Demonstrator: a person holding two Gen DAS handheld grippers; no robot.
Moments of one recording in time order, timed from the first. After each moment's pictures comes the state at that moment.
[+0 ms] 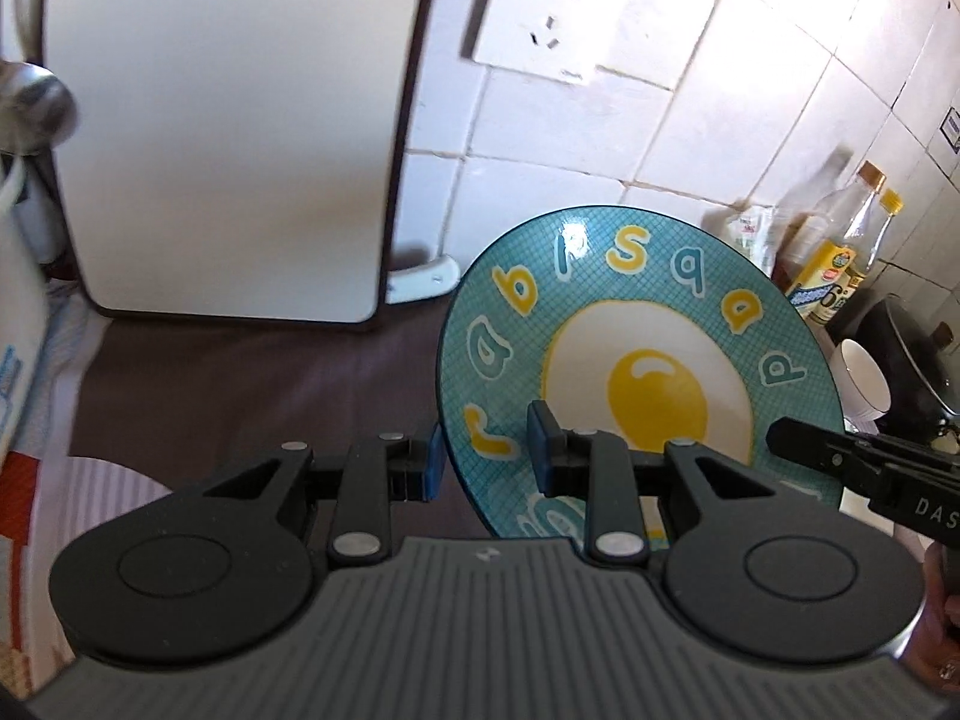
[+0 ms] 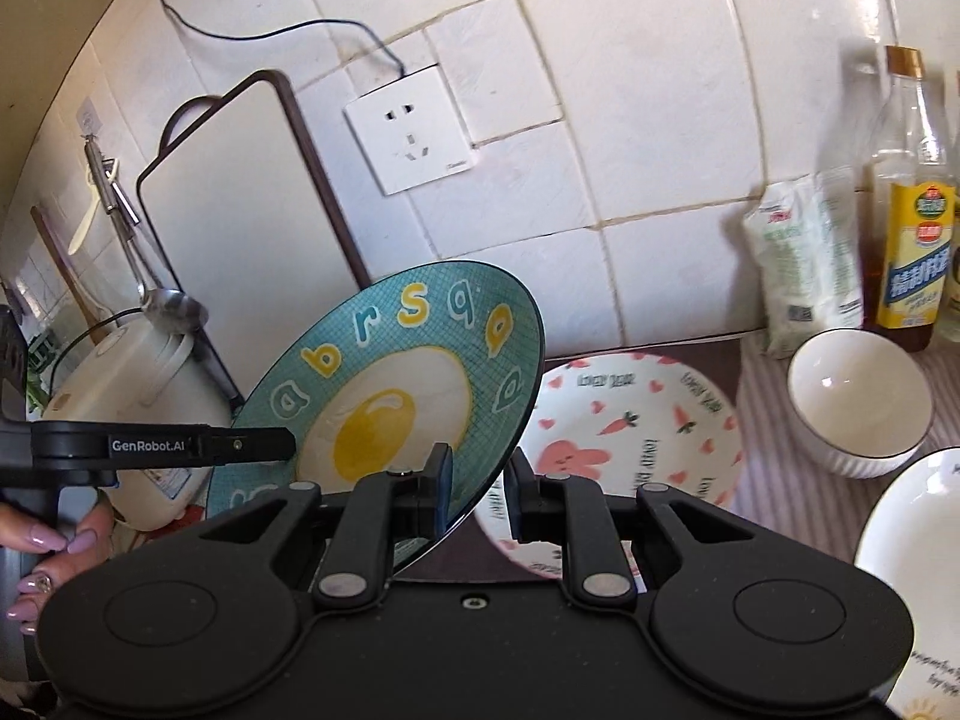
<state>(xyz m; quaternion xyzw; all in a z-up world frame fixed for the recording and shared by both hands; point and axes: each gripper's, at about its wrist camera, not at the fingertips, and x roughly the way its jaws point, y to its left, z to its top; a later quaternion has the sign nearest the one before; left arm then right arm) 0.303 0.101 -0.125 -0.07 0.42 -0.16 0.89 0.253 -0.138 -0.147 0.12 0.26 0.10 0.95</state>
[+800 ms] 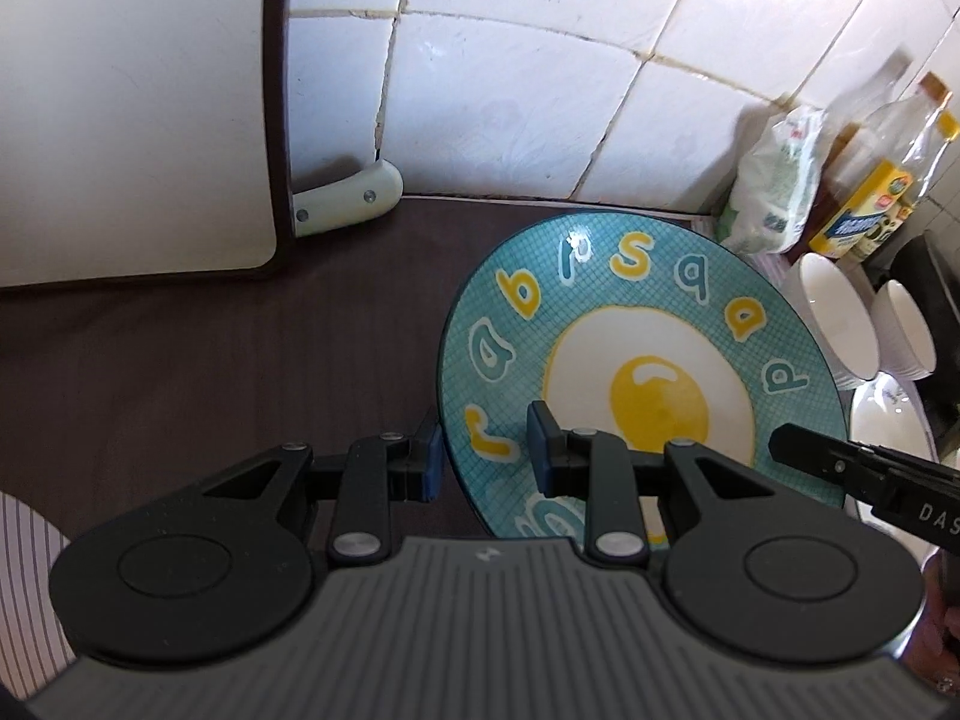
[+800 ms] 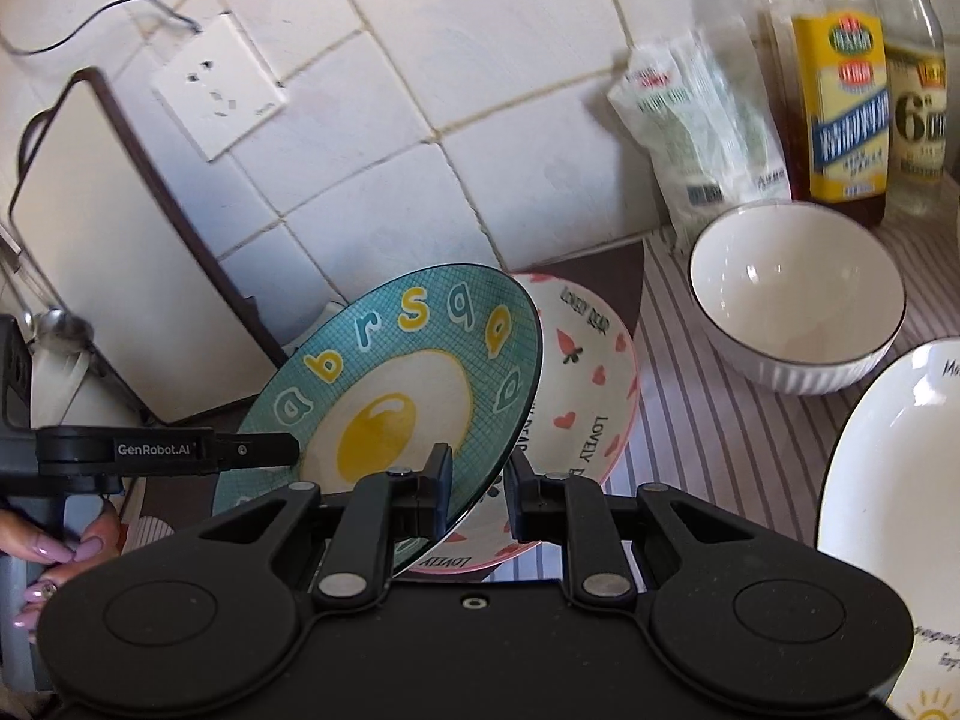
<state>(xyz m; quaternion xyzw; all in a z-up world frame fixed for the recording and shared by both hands) 0.371 0.039 -0.198 -0.05 0.50 -0.18 0.85 0.303 -0.195 -0.200 0.20 0.33 0.04 0.92</state>
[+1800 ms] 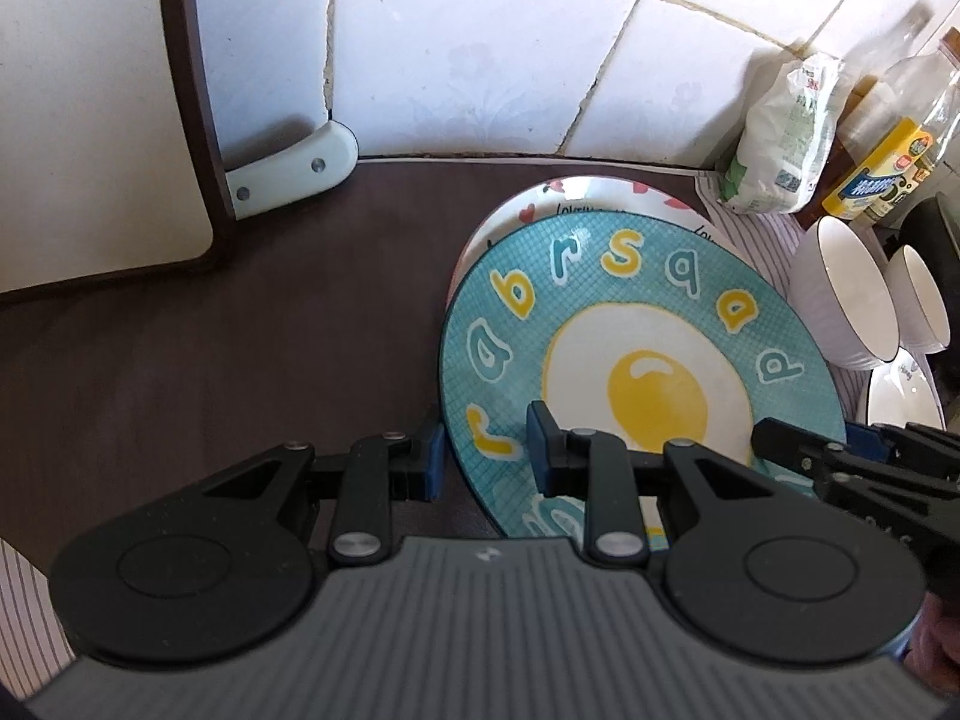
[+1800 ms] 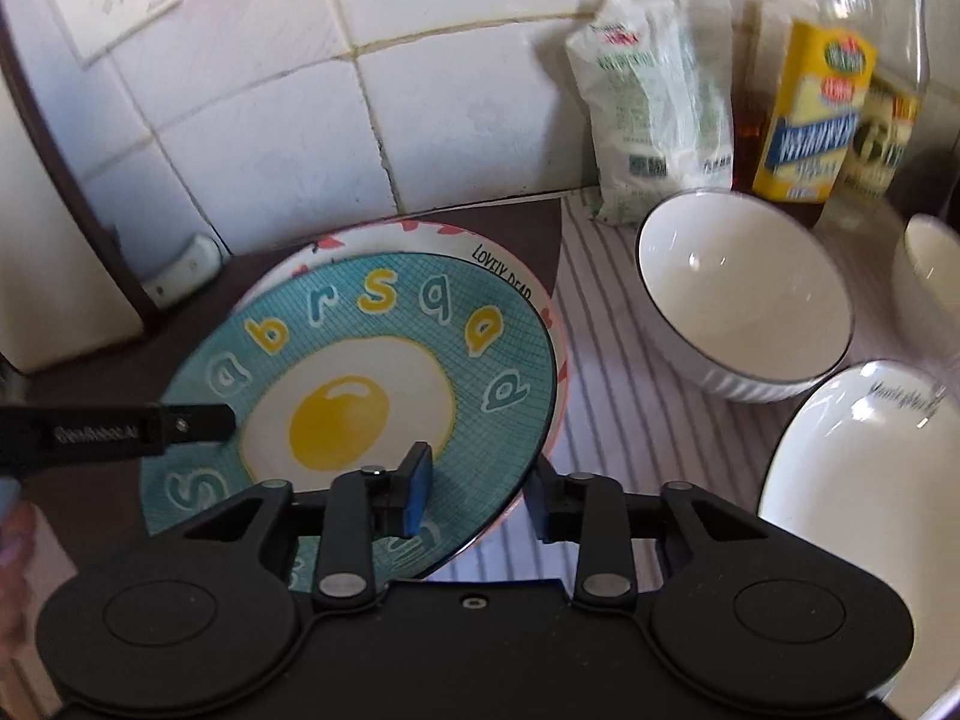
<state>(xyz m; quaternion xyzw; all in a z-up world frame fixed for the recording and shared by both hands) 0.396 0.019 -0.216 -0.03 0.53 -0.18 0.82 0.343 -0.162 -0.194 0.07 0.42 -0.10 0.90</state>
